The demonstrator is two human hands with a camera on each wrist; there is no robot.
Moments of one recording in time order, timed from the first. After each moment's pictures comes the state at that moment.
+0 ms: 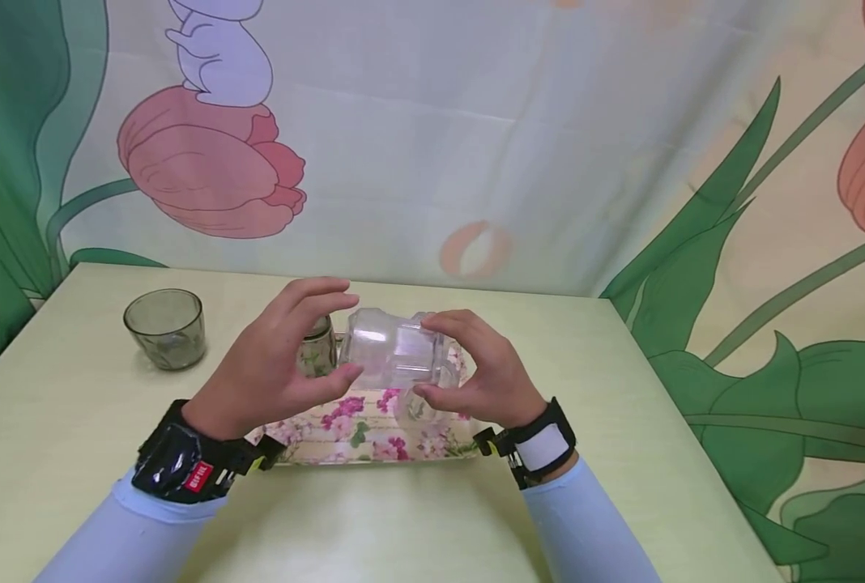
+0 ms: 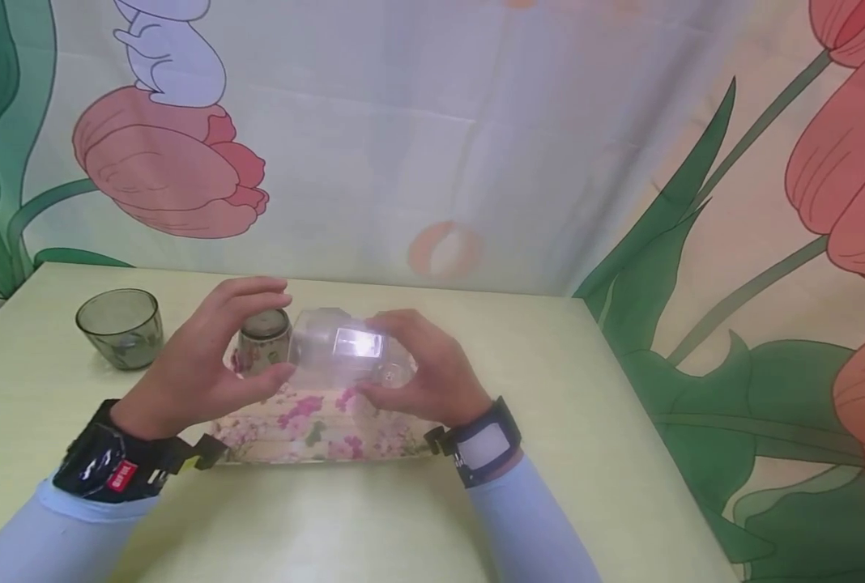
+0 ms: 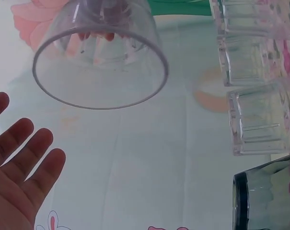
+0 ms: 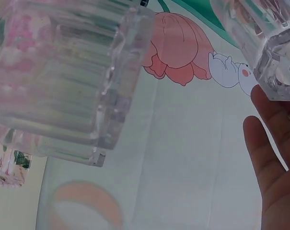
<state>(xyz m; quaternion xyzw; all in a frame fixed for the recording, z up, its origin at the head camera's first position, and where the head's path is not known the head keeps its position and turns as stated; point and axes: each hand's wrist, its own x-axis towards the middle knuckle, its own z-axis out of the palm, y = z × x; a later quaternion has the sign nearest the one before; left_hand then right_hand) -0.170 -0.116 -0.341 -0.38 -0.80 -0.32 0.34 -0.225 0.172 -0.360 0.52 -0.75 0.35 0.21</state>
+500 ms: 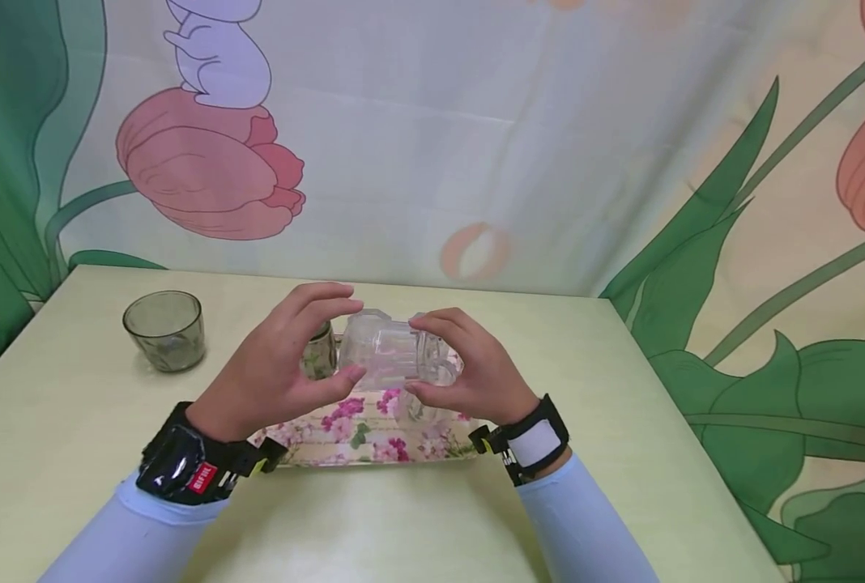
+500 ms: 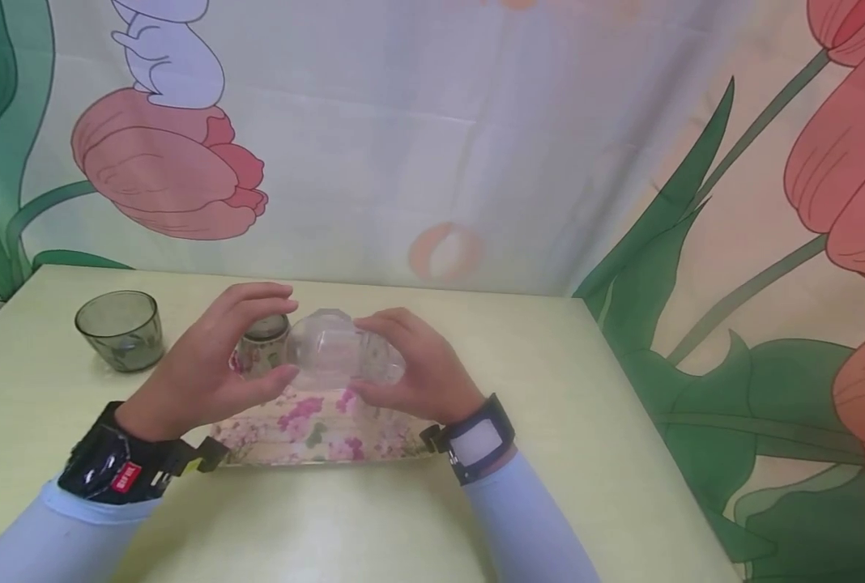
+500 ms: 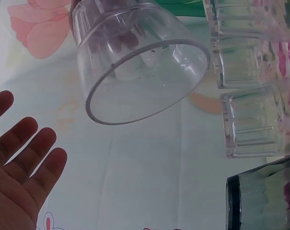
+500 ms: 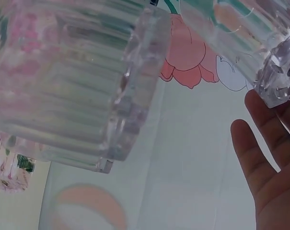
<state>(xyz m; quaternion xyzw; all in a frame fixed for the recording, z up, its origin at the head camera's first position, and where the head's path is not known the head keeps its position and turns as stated) -0.171 -0.115 -0.345 -0.37 -0.81 -0.32 0.31 -0.233 0.166 -0.365 0.50 -0.79 0.29 0.20</state>
